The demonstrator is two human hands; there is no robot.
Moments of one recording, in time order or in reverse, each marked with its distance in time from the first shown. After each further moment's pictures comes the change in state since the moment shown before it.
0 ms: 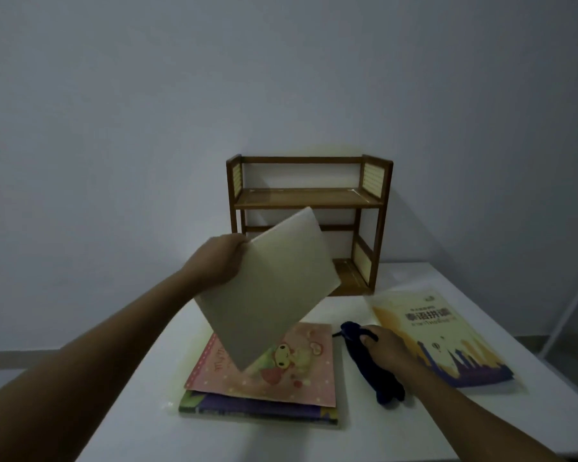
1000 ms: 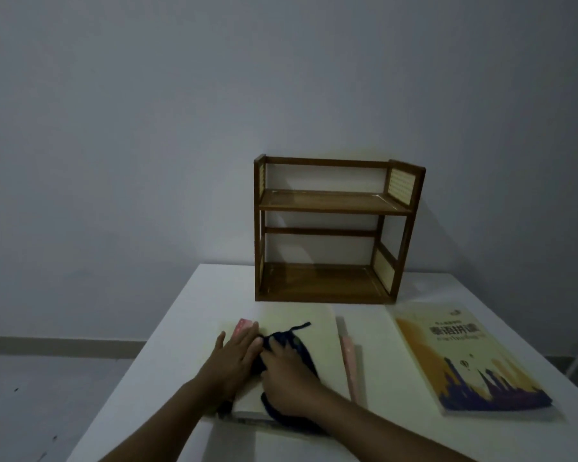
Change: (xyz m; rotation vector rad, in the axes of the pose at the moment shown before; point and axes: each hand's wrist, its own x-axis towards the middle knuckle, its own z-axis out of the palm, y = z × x) left_hand -0.100 -0.087 0.140 -0.048 -0.326 -0.051; right_hand -0.055 -0.156 0.133 -0.458 -0.206 -0.515
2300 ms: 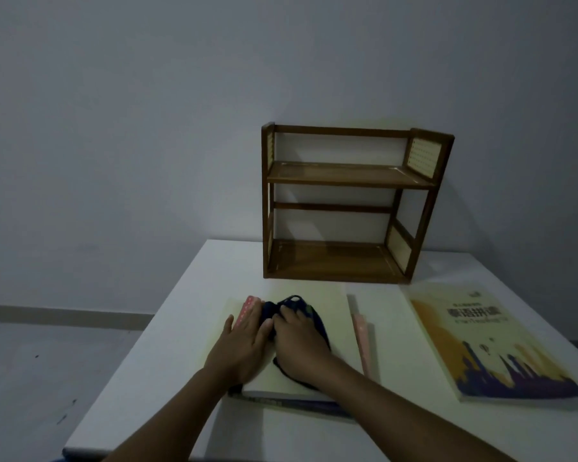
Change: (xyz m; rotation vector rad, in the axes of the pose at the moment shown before) left_hand 0.005 0.004 0.019 -0.069 0.073 -0.104; right_hand 0.018 0.005 -0.007 -0.069 0.117 -0.004
